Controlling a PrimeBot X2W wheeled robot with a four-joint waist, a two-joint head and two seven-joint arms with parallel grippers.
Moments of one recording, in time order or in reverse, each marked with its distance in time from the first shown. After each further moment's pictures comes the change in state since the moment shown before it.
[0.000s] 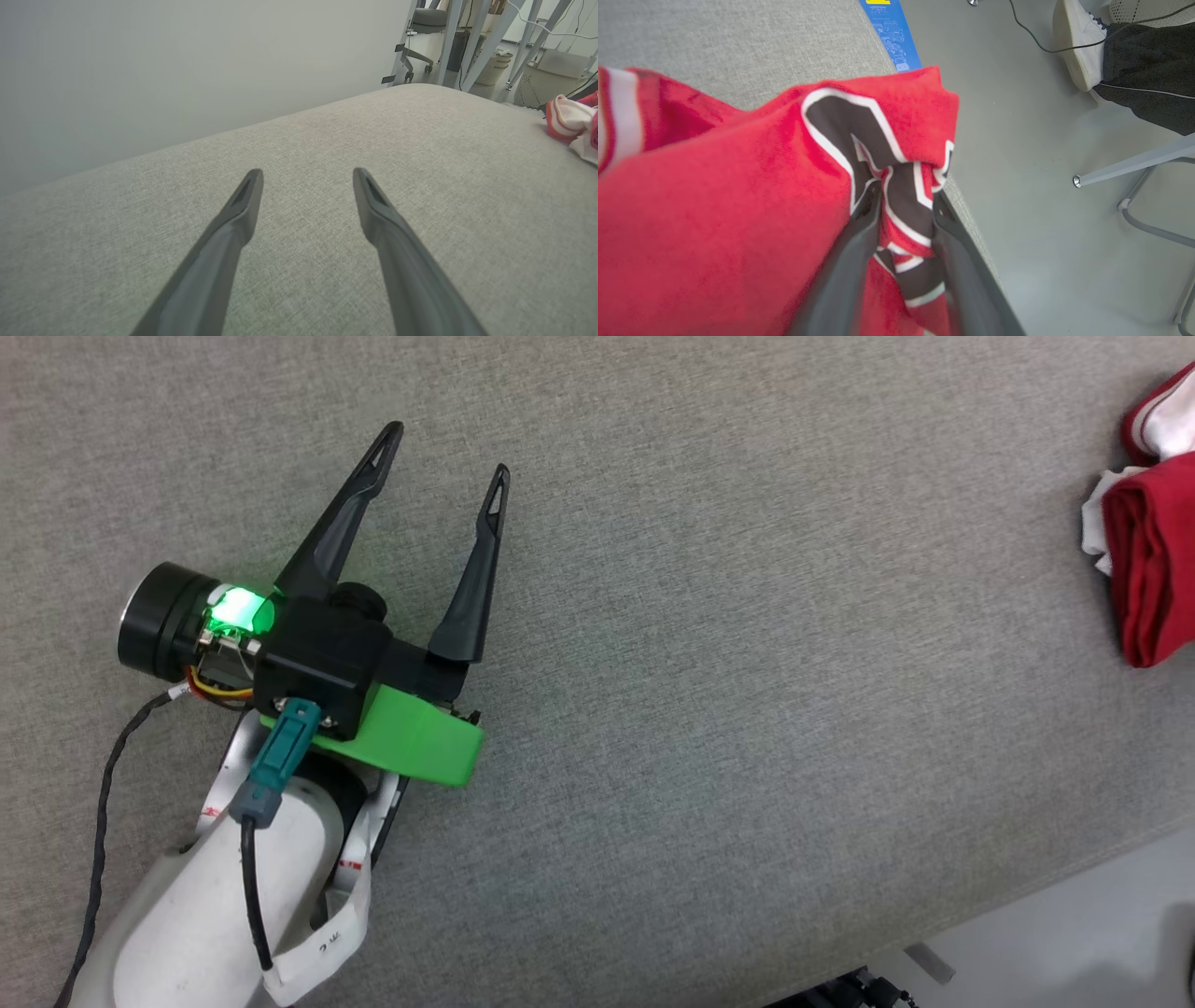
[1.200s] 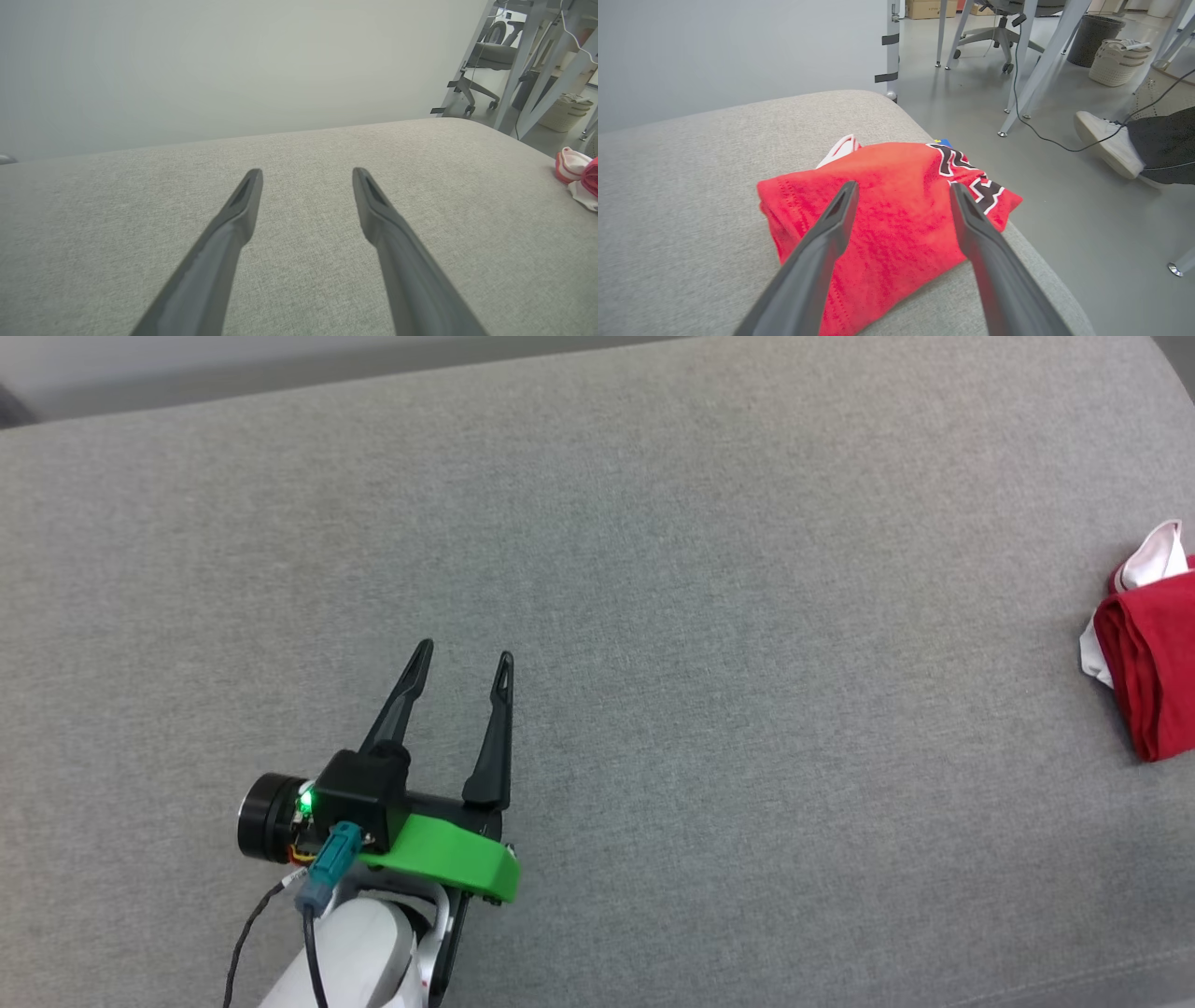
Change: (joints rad) left arm 0.242 -0.165 0.003 0.278 -0.149 0.037 -0.251; right arm 0.675 0.201 -0.487 -0.520 -0.224 0.000 -0.362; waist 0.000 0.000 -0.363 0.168
